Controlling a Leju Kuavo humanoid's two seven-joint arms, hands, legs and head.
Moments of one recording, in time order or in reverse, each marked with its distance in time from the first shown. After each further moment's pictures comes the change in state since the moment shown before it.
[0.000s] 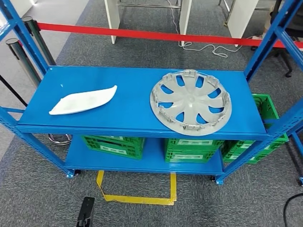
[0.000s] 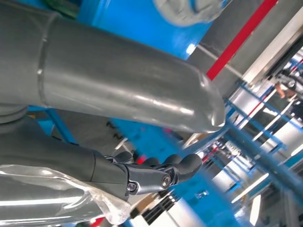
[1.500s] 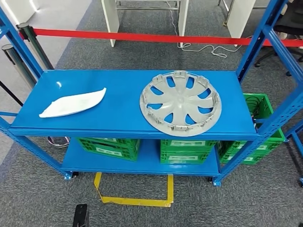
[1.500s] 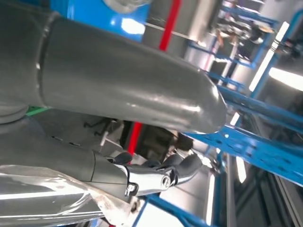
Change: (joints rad) left arm 0.048 0.003 0.076 0.001 0.117 -0.029 -0.092; right arm 0.330 0.334 0.006 -0.371 -0.039 -0.233 -0.161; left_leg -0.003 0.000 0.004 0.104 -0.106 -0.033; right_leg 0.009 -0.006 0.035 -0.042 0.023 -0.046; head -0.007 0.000
